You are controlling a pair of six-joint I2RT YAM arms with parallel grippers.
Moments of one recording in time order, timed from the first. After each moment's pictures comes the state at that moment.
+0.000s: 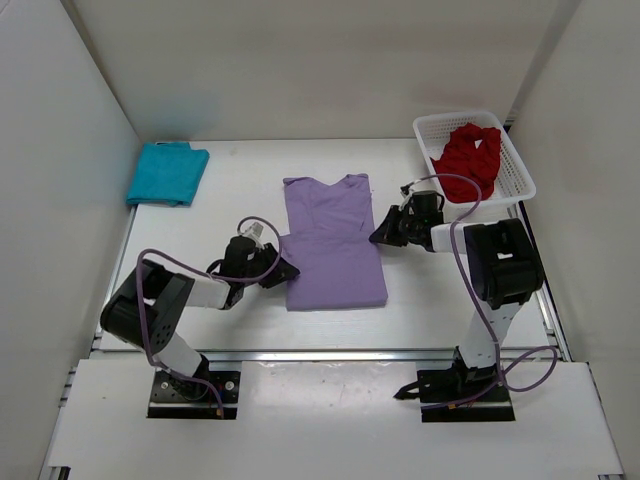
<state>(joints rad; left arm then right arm) -0.43 1.58 0.44 0.55 0.30 -0.89 0.19 1.87 0.91 0.21 -0.49 0.52</state>
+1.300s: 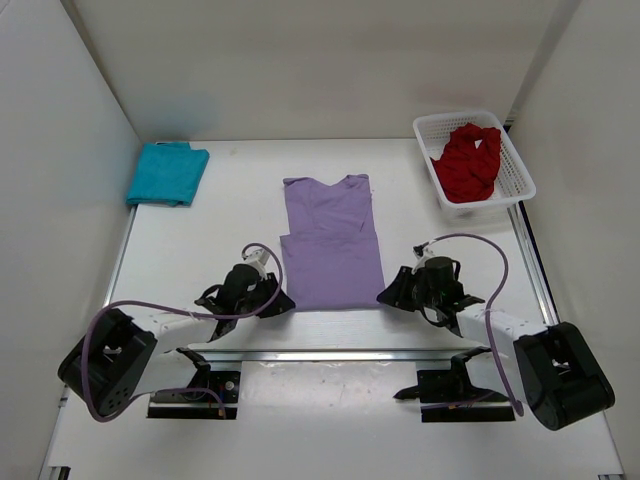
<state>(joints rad) -0.62 1.21 0.25 0.28 0.16 -0.77 0.34 1.14 0.22 0.22 -0.38 0.63</state>
